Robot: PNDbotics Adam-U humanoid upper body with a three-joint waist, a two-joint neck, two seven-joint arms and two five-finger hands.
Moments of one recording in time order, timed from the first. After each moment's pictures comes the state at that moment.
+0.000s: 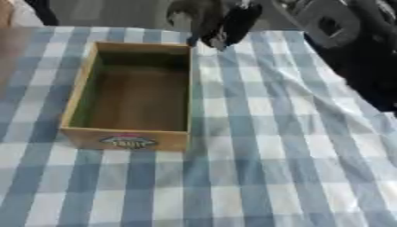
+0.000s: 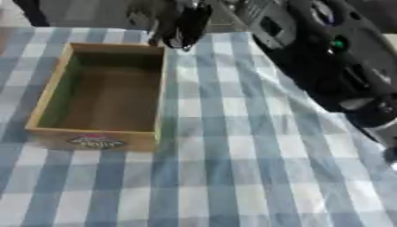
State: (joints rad) left arm -0.48 0.32 0.03 -1.98 -0.19 -0.08 0.61; right arm -1.32 -0.54 0.57 -1.40 0.72 0.11 0.74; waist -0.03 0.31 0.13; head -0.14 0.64
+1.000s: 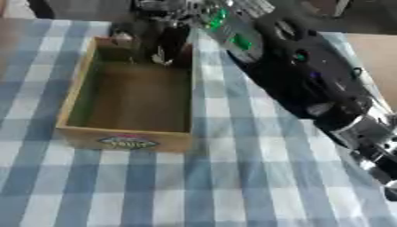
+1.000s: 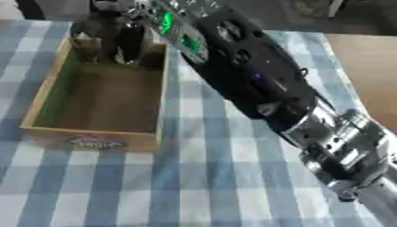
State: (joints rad) left arm -0.52 0.30 0.02 -1.98 -0.18 -0.09 0.60; right arm -1.35 -0.32 0.53 -1.15 0.84 0.05 0.68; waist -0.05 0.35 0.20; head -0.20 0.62
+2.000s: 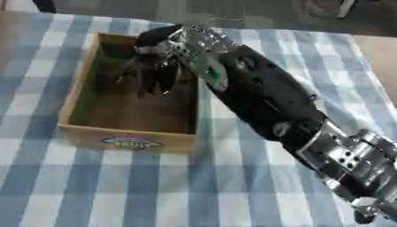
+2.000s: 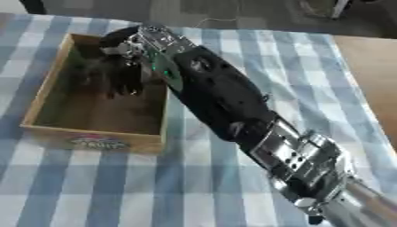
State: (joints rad) left arm -0.54 0.30 0.02 -1.98 -0.17 -0.09 0.59; right arm -1.32 -0.22 0.46 -0.93 0.93 -0.11 0.72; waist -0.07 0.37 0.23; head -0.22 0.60
